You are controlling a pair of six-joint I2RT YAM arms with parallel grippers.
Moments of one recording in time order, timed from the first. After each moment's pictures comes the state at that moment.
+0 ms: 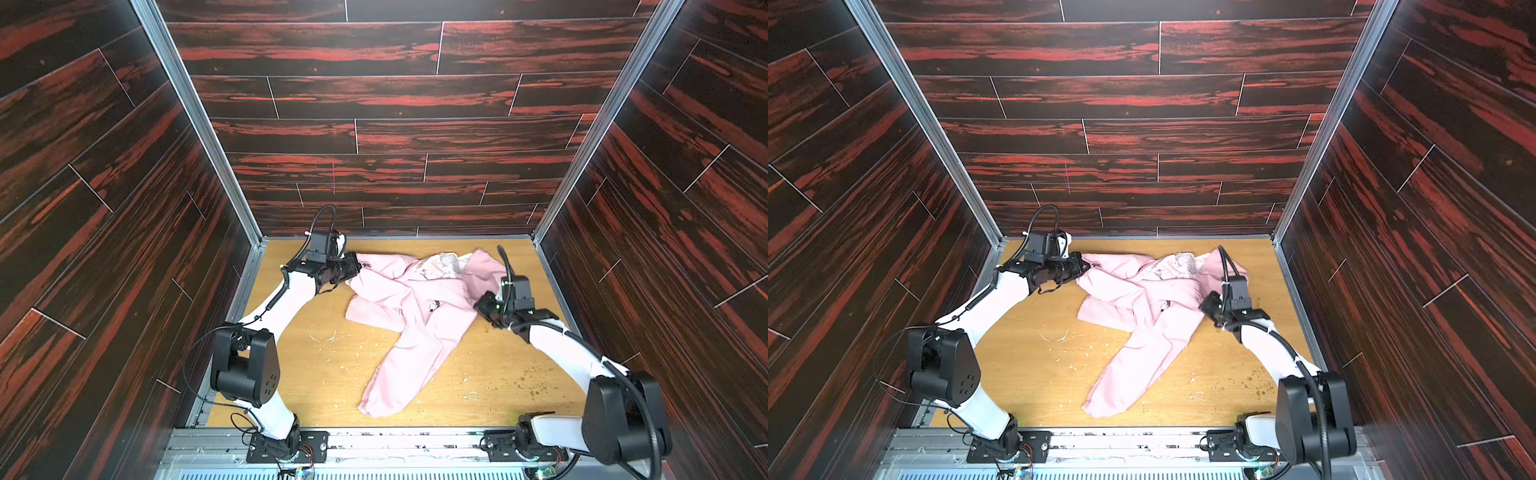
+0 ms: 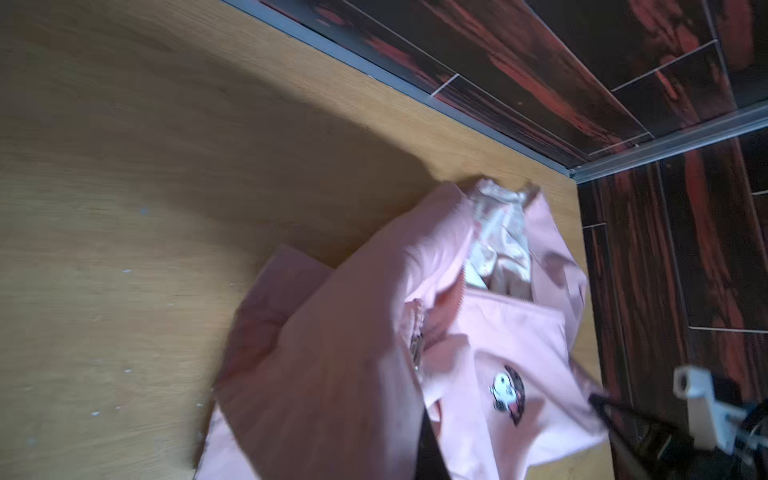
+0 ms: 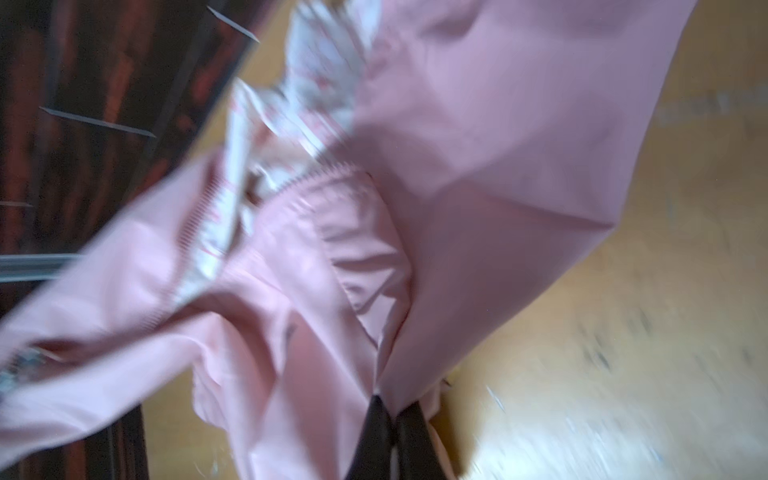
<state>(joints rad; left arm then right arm) -0.22 1.68 1.34 -0.38 0.33 -0.57 0.20 1.30 0.72 -0.28 -0.17 0.81</state>
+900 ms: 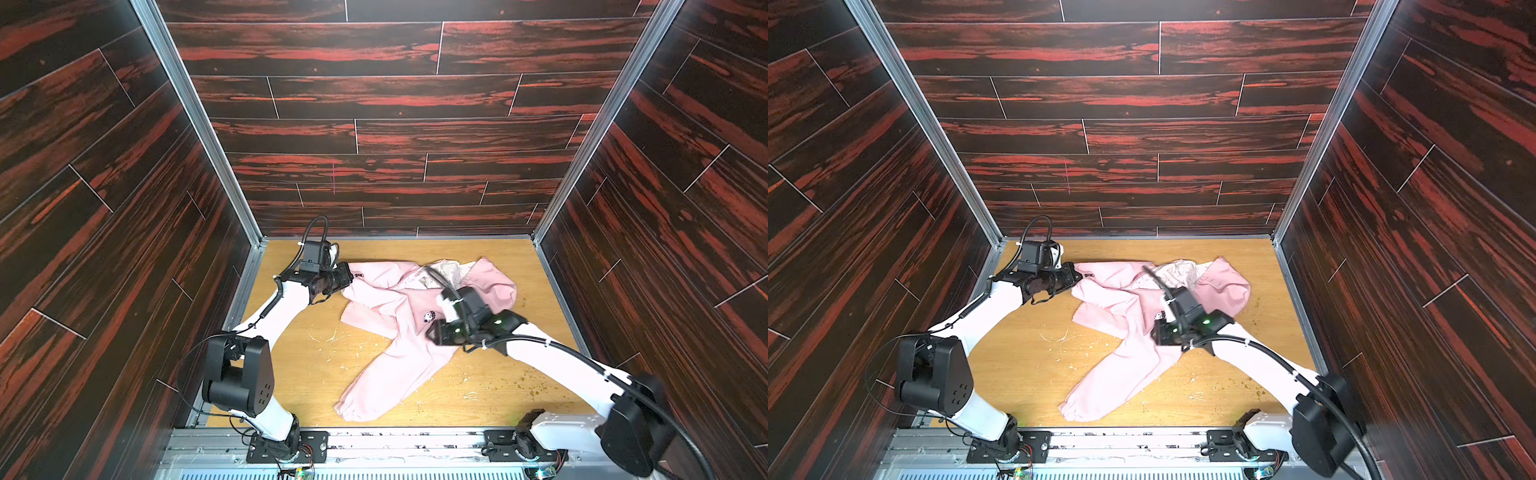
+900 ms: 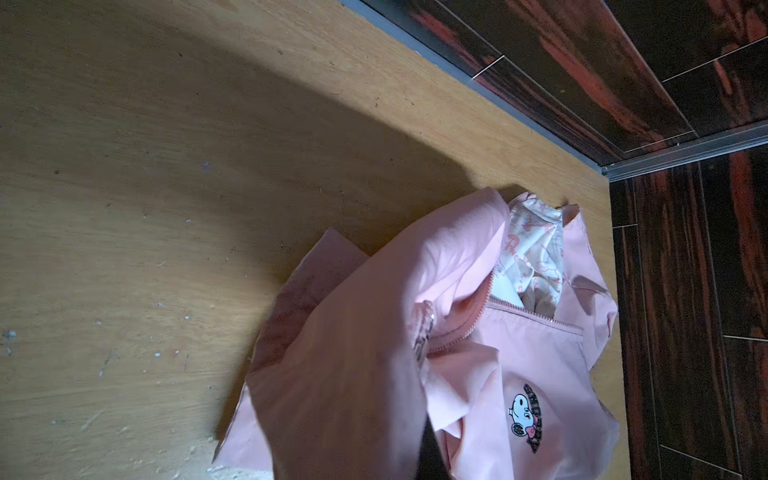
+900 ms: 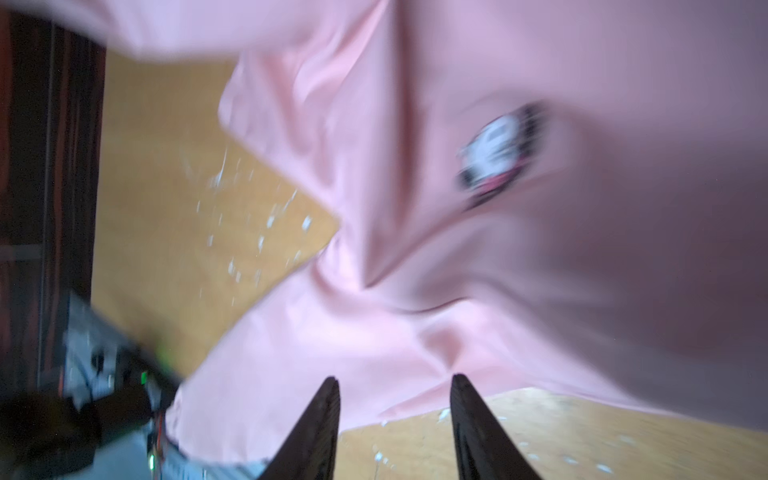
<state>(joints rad) -0.19 1.61 1.22 -0.38 0.34 -0.58 0.75 1.34 0.92 -0.58 -0.22 0.54</state>
